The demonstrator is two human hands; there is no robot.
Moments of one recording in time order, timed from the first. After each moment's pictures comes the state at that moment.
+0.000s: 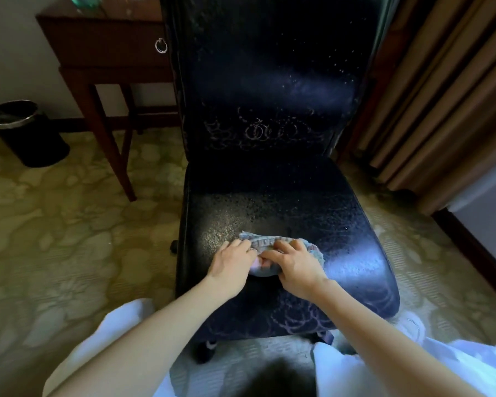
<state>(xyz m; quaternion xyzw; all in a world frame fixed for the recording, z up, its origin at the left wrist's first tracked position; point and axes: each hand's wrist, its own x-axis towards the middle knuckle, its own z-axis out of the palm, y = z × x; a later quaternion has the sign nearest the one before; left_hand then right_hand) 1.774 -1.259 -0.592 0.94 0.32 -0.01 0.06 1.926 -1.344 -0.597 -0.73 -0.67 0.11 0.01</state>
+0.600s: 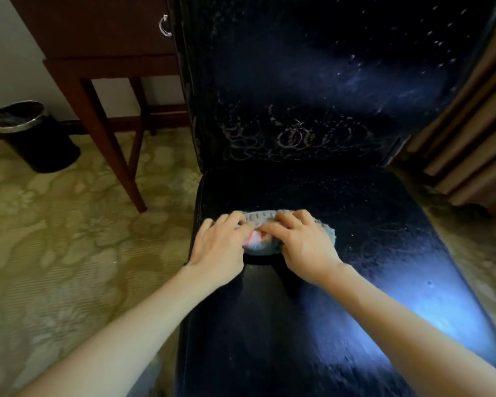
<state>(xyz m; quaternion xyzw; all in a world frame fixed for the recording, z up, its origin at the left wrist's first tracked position) 1.783 -1.105 -0.601 0.92 0.38 0.06 0.05 1.955 -1.174 -0.620 -0.69 -0.71 0.00 0.11</state>
